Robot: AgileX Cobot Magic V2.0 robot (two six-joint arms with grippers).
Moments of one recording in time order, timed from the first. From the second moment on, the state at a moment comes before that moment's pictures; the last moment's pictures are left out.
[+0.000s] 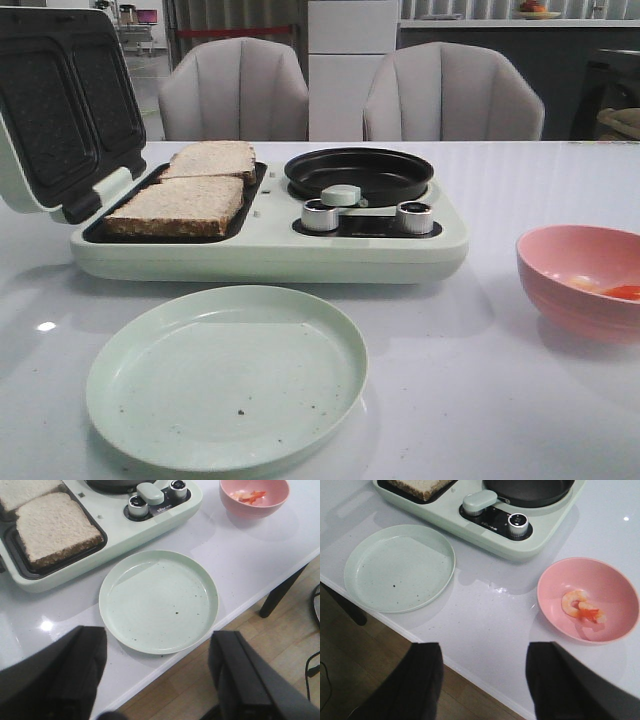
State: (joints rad) left arm -0.95 0.63 -0.69 0.28 0.80 -0.40; right arm 0.45 0.52 -0.65 0.09 0.80 -0.03
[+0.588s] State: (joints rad) left arm -0.95 0.89 -0.90 0.31 1.06 -0.40; right arm 0.45 0.52 -0.65 0.09 0.81 -0.03
